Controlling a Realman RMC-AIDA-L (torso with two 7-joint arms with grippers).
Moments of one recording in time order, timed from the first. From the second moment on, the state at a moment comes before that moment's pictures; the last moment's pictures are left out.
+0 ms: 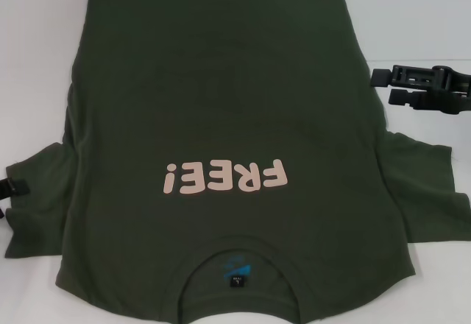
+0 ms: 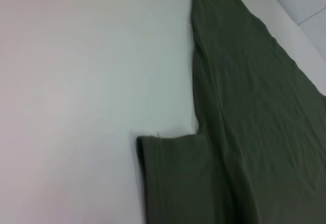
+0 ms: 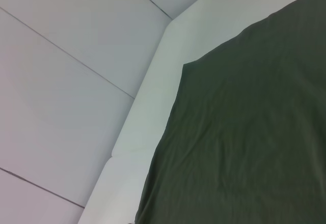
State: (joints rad) left arm -0.38 -2.06 0.26 0.88 2.36 1.41 -2.34; right arm 0.68 1.95 -0.48 -0.65 -2.13 -1.49 2.28
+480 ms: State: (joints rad) left arm -0.39 -2.07 0.31 0.85 2.37 1.42 -2.35; right arm 0.68 1.95 -0.47 -0.65 -2.13 -1.49 2.28
